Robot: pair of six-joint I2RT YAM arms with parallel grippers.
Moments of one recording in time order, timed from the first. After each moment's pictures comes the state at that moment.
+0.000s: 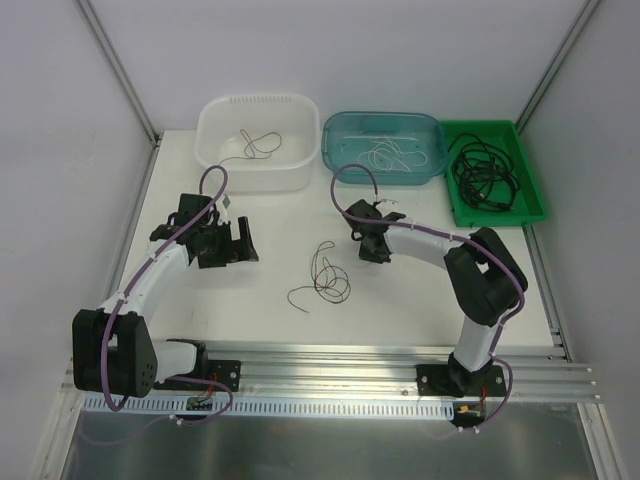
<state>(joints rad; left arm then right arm) -0.10 1.23 0.82 -0.62 0.28 -0.27 0.68 1.81 1.13 -0.56 0.43 0.84</state>
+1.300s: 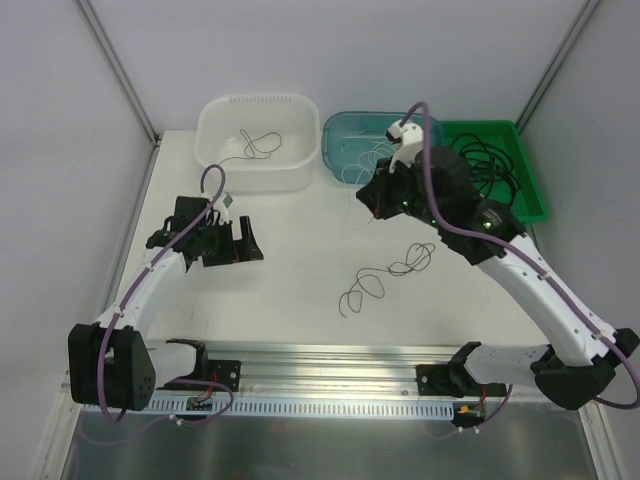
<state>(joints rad) -0.10 1.18 0.80 -0.58 0.37 -0.26 0.75 1.21 1.53 -0.64 0.01 0.31</state>
